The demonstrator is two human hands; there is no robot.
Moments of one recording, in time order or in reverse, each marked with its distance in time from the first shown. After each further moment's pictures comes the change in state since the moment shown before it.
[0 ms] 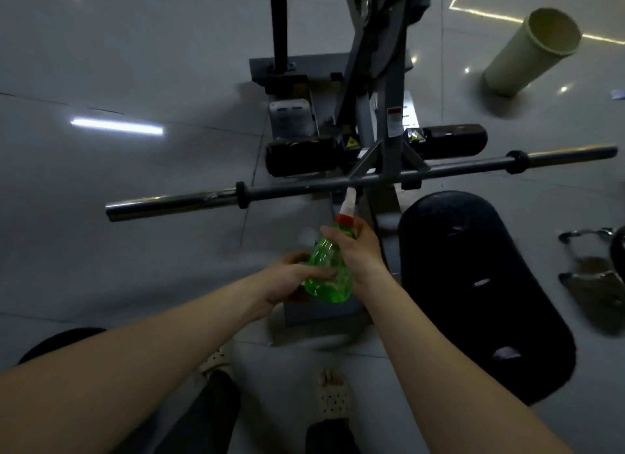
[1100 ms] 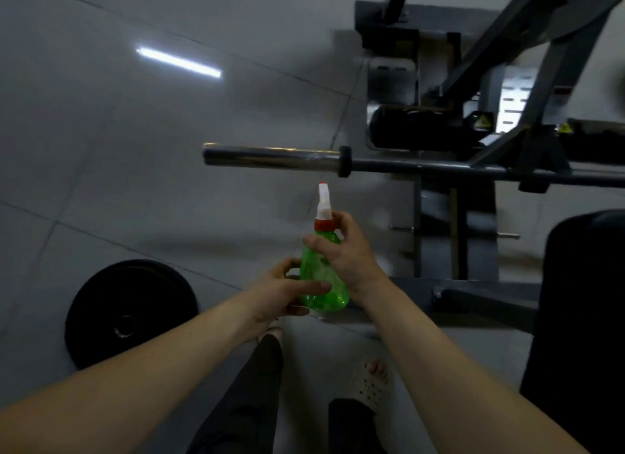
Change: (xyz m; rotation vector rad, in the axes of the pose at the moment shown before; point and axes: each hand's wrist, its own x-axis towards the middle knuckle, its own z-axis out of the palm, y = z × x) left_hand -0.033 -0.131 -0.161 -0.361 0.163 -0.059; right_hand 0.003 0.107 0.179 -0.299 -0.369 -0.068
